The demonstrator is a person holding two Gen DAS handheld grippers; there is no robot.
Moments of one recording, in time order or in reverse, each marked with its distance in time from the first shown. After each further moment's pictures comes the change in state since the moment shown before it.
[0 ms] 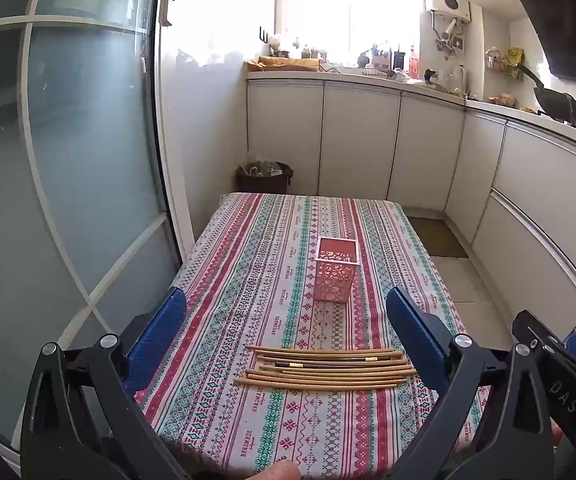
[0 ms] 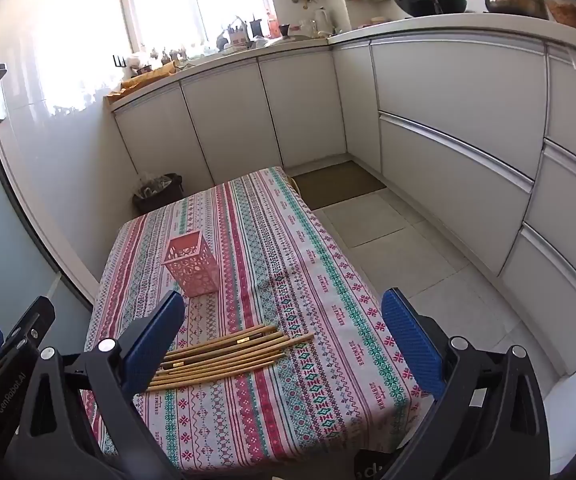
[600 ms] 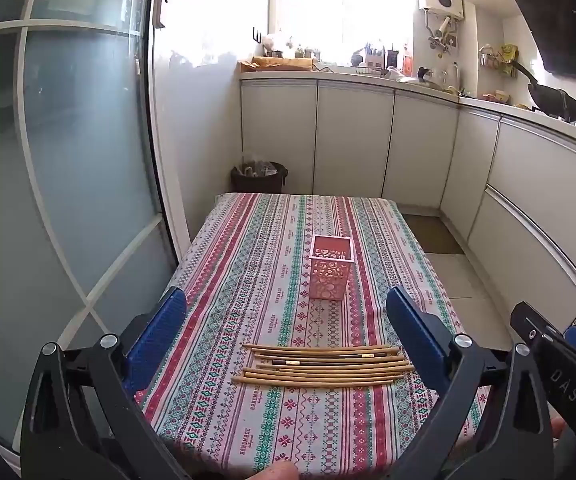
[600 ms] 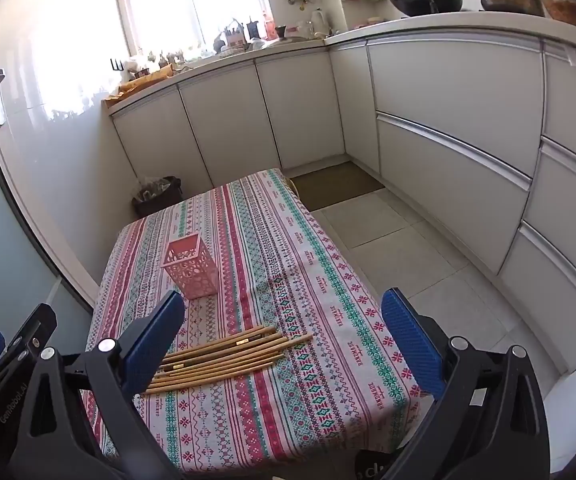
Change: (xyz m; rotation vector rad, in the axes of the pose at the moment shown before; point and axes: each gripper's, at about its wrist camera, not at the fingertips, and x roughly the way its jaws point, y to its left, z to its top) left arm -0.002 -0.004 0.000 0.033 0.014 -0.007; right arm -0.002 -0.003 0.002 0.011 -0.002 0.002
